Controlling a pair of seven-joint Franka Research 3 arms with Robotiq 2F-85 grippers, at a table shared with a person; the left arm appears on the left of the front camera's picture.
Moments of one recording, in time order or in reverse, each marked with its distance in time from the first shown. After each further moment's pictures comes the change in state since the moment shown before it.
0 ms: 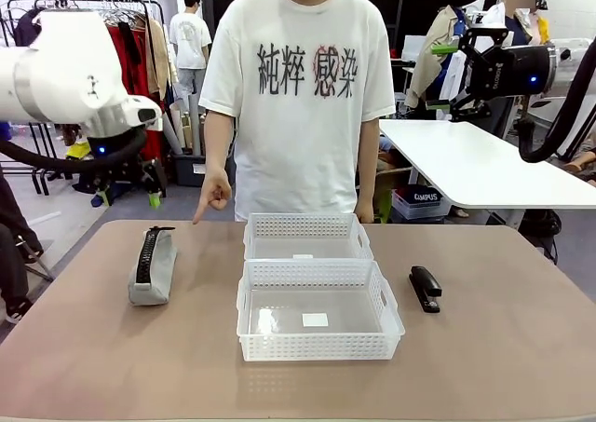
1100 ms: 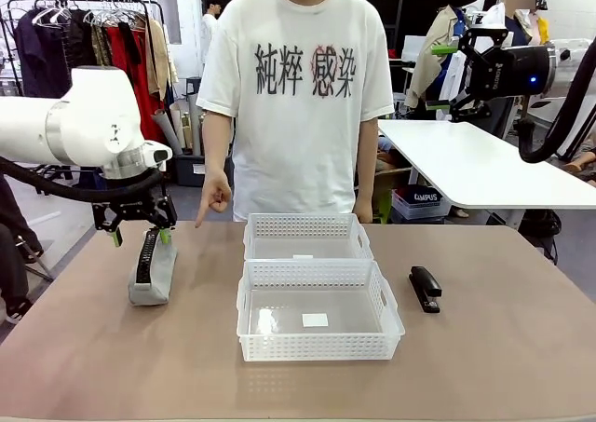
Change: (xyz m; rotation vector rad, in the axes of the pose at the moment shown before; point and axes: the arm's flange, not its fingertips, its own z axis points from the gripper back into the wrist) left arm 0.002 -0.005 -0.070 0.002 0.084 0.130; right arm 0.000 0.000 0.000 0.000 0.000 0.000
